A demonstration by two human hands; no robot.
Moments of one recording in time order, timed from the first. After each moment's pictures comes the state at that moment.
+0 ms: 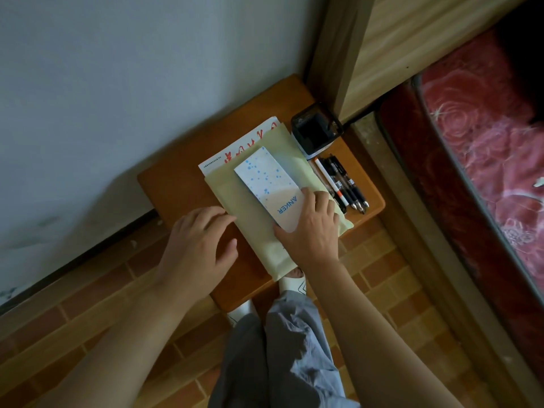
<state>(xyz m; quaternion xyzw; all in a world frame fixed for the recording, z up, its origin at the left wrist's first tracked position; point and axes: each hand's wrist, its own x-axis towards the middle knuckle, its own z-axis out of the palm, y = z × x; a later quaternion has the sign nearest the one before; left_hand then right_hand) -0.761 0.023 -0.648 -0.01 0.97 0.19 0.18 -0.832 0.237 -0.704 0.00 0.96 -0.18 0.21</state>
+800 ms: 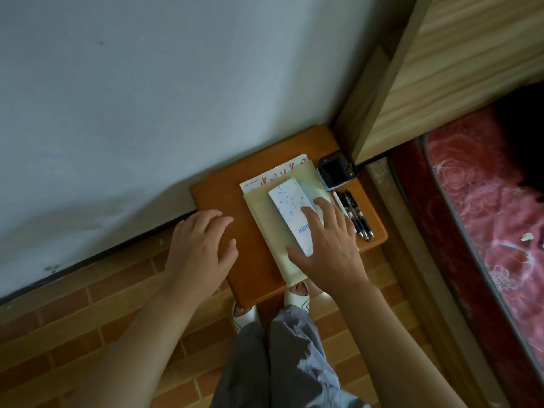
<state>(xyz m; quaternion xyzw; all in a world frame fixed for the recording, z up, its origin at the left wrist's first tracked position) -0.741 -0.003 -0.554 -0.13 0.97 0.15 0.12 -0.840 0.231 -0.570 -0.21 0.94 -0.13 0.22</state>
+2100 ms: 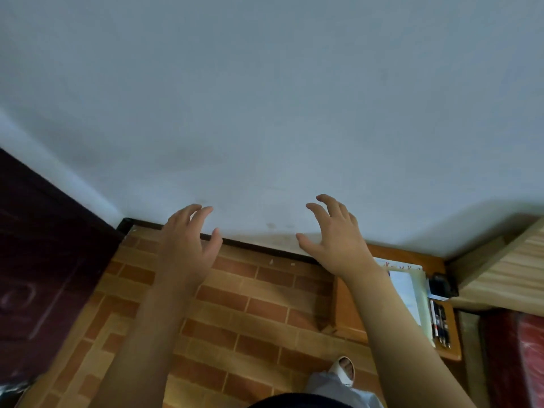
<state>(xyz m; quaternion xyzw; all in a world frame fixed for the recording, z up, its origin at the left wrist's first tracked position) -0.349 -0.096 -0.187 -0.48 0.85 0.12 -0.19 -0.619 0.034 -0.208 -0.56 0.80 -0.21 0.11</state>
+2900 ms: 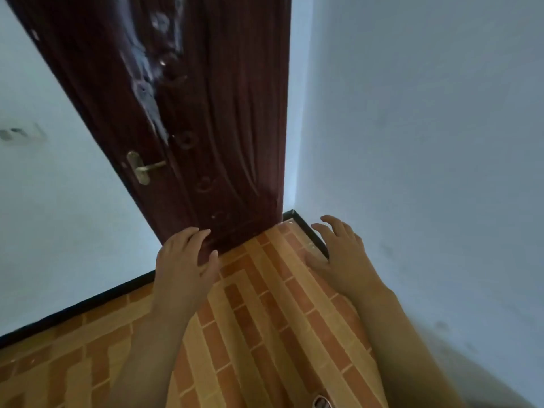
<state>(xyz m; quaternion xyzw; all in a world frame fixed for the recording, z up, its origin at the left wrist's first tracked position) 0.169 -0.042 -0.165 -0.77 0.58 0.00 -0.28 -0.126 -0.146 -0.145 -0.82 0.53 -0.16 0.16</state>
